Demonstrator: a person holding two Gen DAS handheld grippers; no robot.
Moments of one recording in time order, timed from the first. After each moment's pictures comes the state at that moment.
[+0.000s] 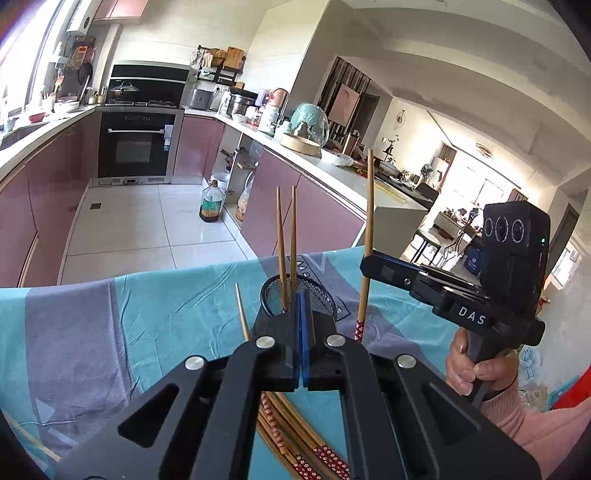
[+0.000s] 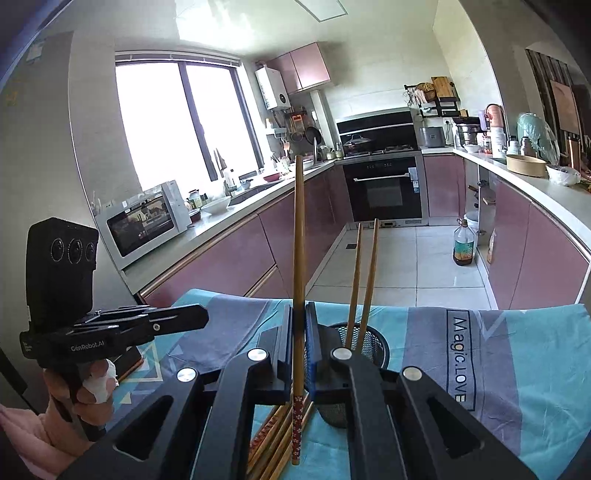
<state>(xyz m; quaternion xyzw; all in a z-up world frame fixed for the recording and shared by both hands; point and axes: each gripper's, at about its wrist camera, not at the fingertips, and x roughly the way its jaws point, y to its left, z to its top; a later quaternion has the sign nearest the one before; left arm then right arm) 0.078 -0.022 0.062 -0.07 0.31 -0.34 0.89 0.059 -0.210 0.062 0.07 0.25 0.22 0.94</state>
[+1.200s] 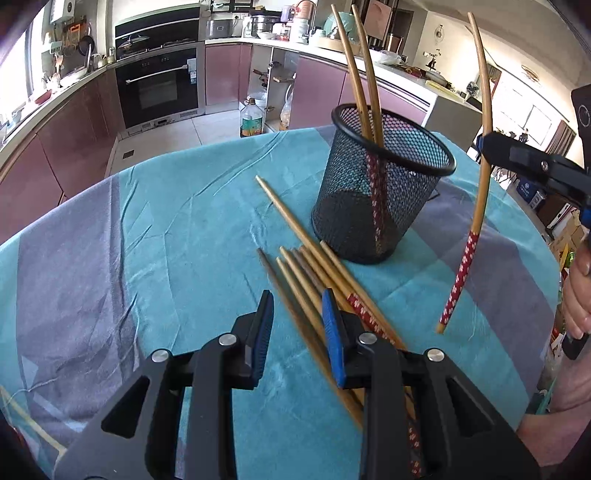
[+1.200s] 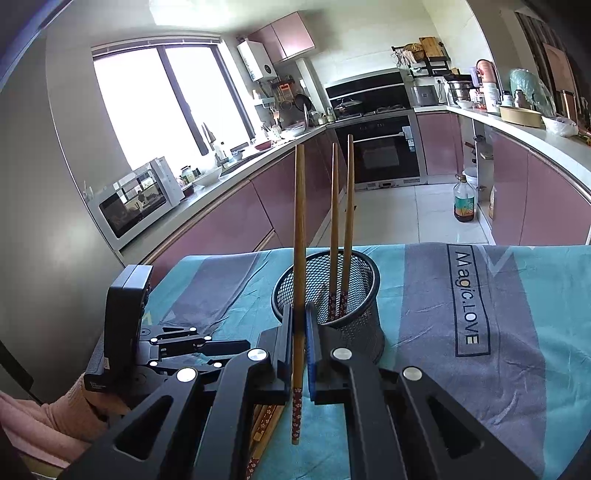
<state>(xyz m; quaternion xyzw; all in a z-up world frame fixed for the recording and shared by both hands) 0.104 -0.053 -0.074 0.05 0.45 -0.26 0.86 0.059 -0.222 0.011 0.10 0.32 0.23 0.91</state>
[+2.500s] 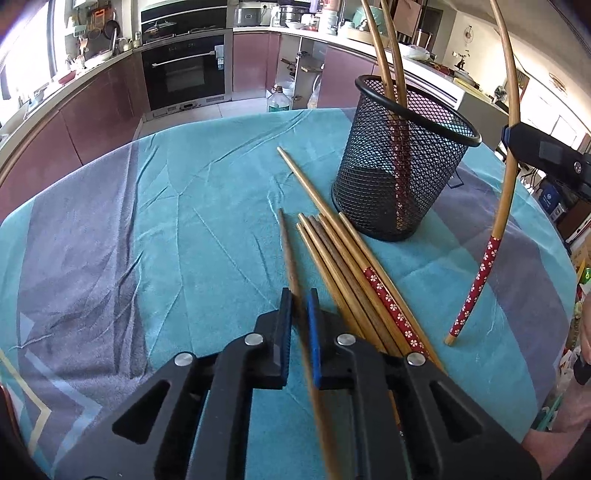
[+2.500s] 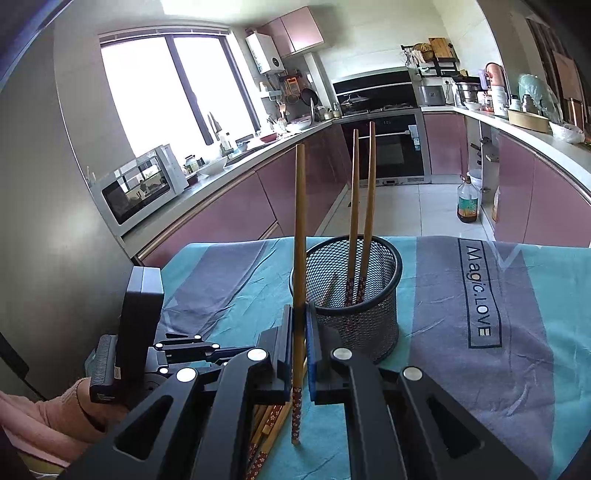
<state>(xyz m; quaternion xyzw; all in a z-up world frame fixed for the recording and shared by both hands) 0.094 -0.056 -0.088 0.04 0.46 -0.21 0.86 0.051 -0.207 0.007 0.08 0.33 0.23 0.91</state>
